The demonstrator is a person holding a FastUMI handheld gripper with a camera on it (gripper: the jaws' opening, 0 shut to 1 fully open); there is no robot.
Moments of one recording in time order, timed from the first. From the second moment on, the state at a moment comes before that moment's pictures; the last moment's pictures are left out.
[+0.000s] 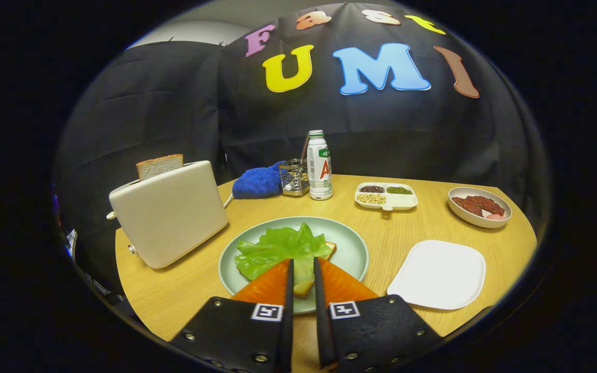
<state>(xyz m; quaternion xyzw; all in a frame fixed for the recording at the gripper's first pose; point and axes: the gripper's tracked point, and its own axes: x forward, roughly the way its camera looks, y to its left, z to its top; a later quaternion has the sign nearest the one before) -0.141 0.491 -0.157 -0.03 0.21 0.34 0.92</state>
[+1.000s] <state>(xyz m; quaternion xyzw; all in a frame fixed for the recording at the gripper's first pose) -0.169 0.507 -0.099 -0.01 0.11 0.20 0.97</state>
